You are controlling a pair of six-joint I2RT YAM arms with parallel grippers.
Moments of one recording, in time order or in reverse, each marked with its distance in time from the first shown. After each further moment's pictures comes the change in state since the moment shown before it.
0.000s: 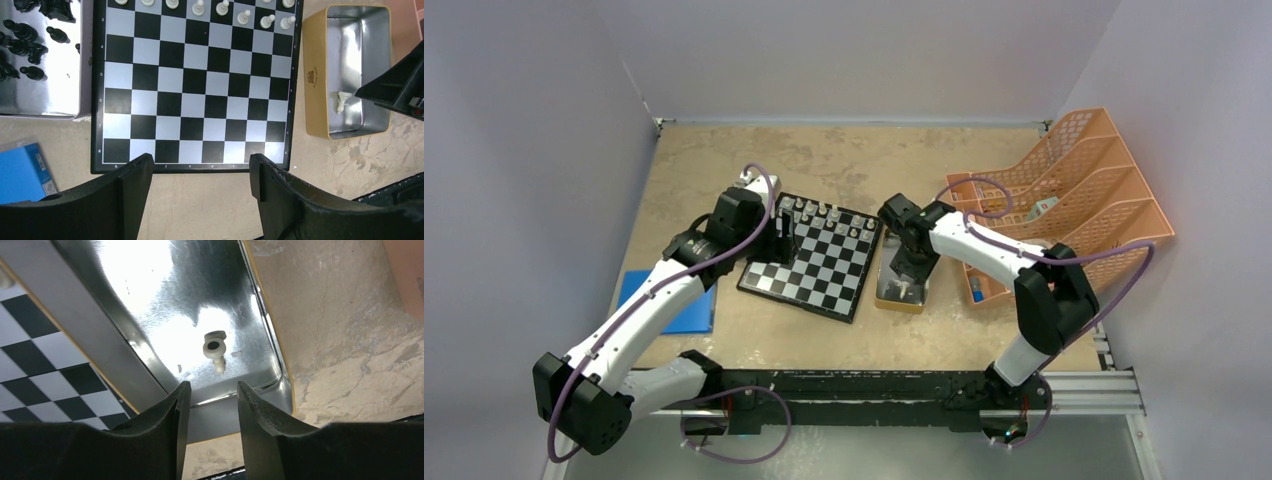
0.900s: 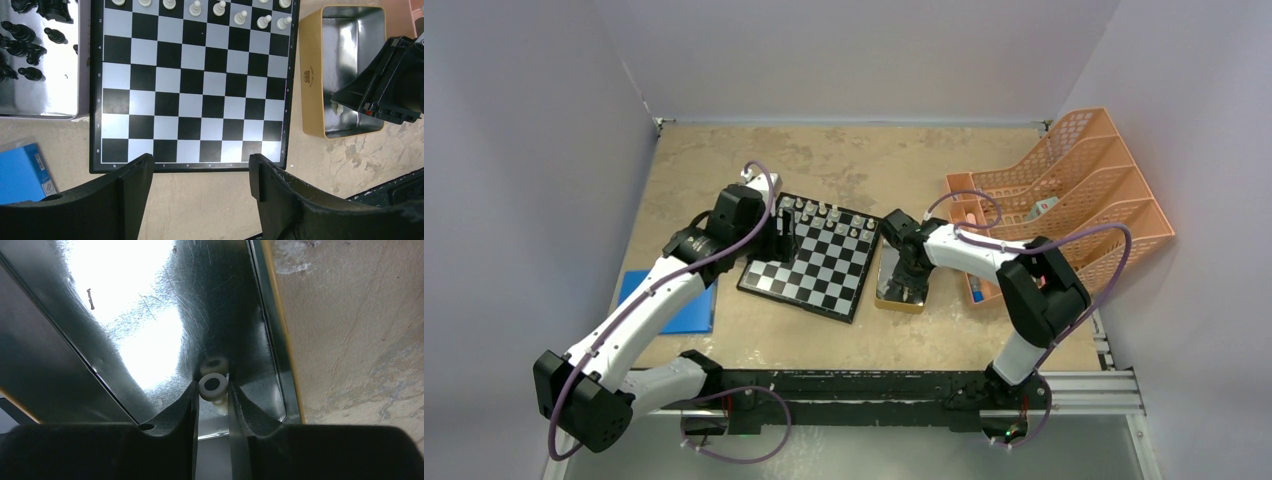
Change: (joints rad) left arm 0.000 0.012 0.025 -0.017 0.010 -0.001; right arm 0.000 0.055 -0.172 0.222 -0.013 -0.076
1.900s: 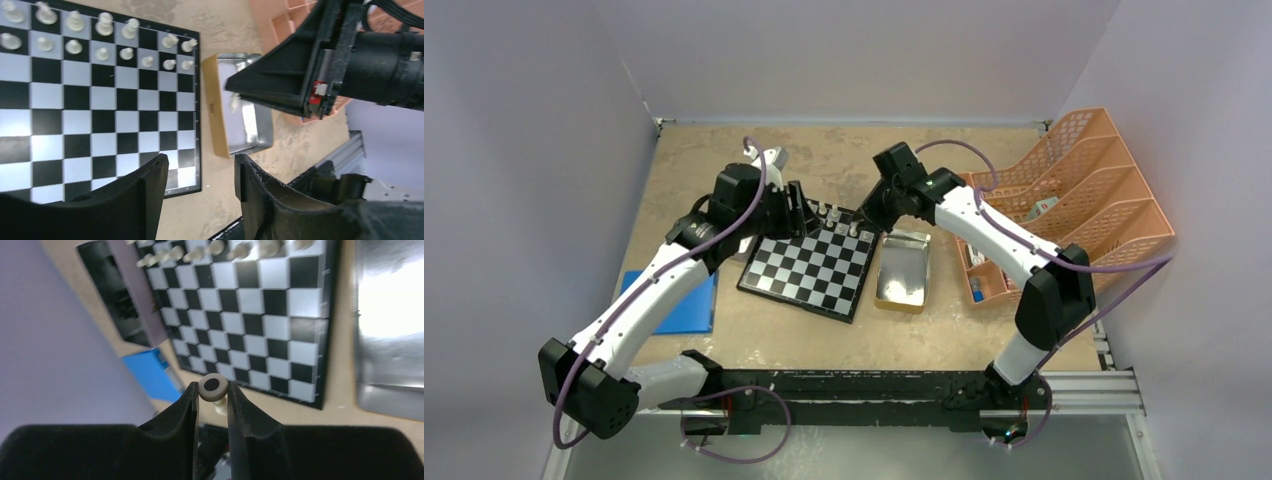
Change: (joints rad) left arm 0.000 0.062 0.105 0.131 0.192 -0.195; right arm -0.027 -0.029 0.454 -0.027 -0.267 0.083
